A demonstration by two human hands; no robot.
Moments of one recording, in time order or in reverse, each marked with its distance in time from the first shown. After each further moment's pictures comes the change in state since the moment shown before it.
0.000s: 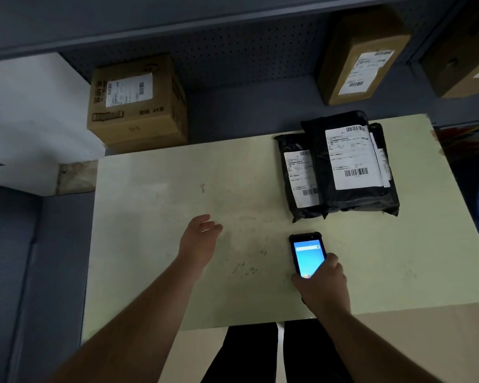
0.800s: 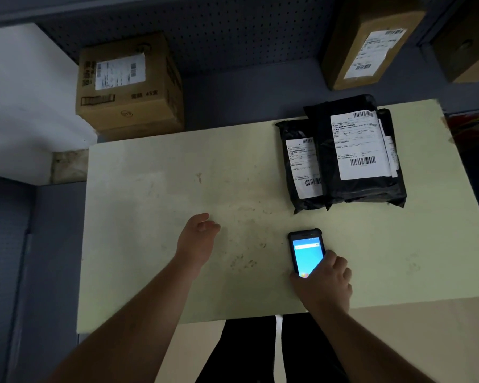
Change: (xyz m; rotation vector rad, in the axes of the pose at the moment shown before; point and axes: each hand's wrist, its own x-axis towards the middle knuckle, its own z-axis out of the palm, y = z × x) left_hand 0.012 -0.027 0.006 0.026 0.017 -0.010; right_hand -0.003 0.008 0.019 -0.211 0.079 -0.004
